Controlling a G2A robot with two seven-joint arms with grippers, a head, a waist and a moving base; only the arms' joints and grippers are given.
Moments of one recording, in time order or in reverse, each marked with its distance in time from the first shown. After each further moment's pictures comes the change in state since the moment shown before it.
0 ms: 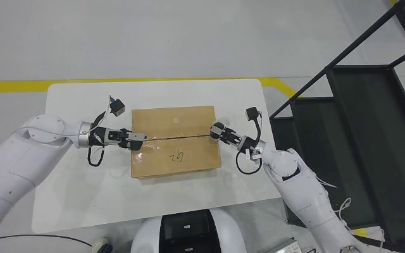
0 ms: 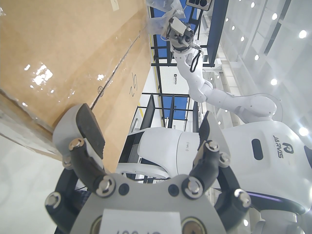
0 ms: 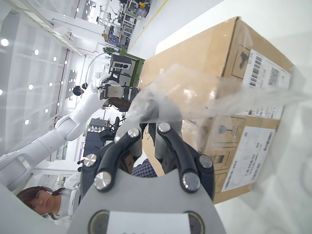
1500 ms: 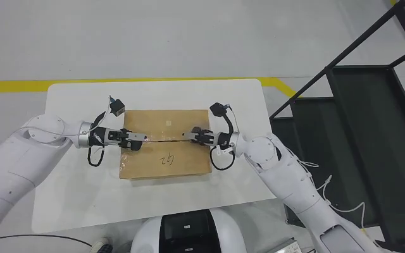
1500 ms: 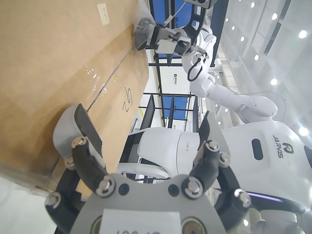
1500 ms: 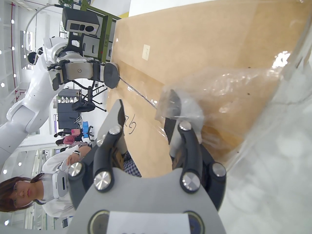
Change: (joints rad) left arm 0.000 0.000 0.000 0.000 0.000 0.000 0.000; right arm 0.170 -0.032 -0.174 -0.033 -0.194 0.276 0.094
